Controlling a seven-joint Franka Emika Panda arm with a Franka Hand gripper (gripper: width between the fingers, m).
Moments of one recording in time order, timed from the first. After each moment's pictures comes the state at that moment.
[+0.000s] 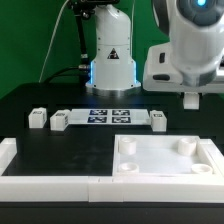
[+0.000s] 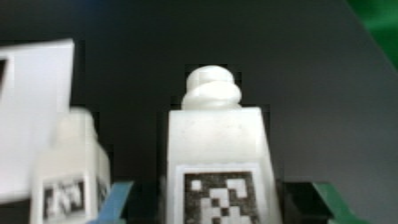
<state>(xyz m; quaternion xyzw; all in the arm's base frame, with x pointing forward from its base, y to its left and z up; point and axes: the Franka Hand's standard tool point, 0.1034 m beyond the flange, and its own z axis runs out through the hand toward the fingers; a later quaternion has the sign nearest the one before) 0.409 0.161 0.073 -0.94 0.10 0.33 0.06</state>
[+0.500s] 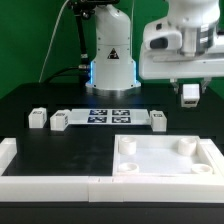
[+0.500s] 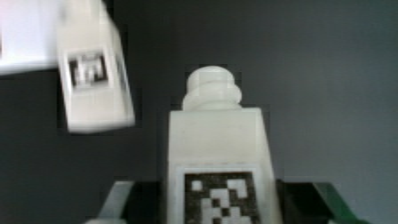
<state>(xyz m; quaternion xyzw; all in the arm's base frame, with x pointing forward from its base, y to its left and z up) 0.449 0.145 0.108 -0.99 0.06 0.13 0.05</state>
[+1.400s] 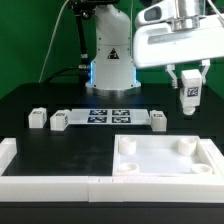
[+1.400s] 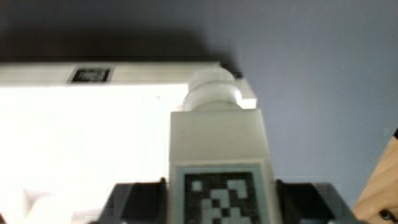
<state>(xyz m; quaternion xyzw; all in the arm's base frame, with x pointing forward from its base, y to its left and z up) 0.490 0.123 0.123 -0.99 -0.03 -0.16 0.05</state>
